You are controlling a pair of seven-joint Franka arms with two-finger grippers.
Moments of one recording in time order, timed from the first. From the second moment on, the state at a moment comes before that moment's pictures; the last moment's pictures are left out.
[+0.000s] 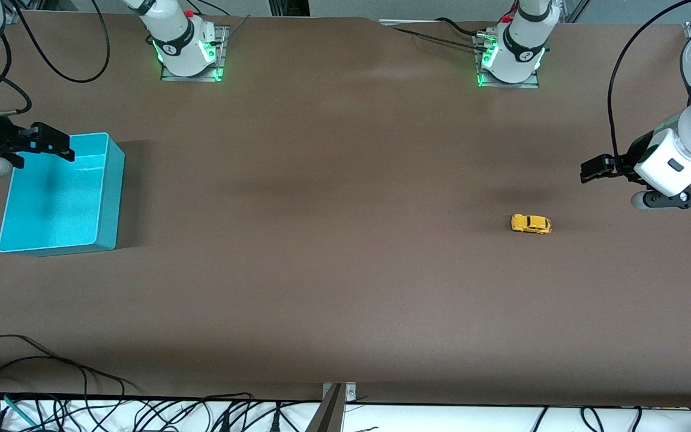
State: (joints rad) left arm 0.06 0.11 -0.08 -1.68 0.01 1.64 -0.08; right arm 0.04 0.07 -0.07 -1.62 0.02 1.62 -0.19
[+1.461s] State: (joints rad) left arm 0.06 0.13 -0.08 -1.68 0.01 1.64 -0.08; right arm 0.04 0.07 -0.08 -1.62 0.02 1.60 -0.19
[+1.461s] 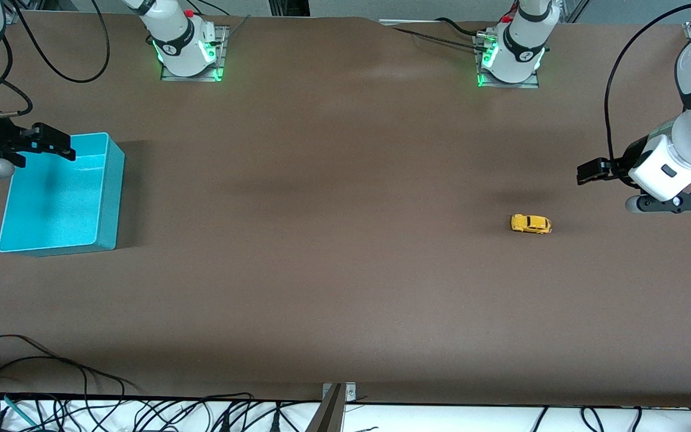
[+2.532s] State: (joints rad) left arm 0.10 0.22 -0.07 -1.68 0.00 1.64 -0.62; right arm 0.04 0.07 -0.08 -1.62 0.02 1.60 -0.19
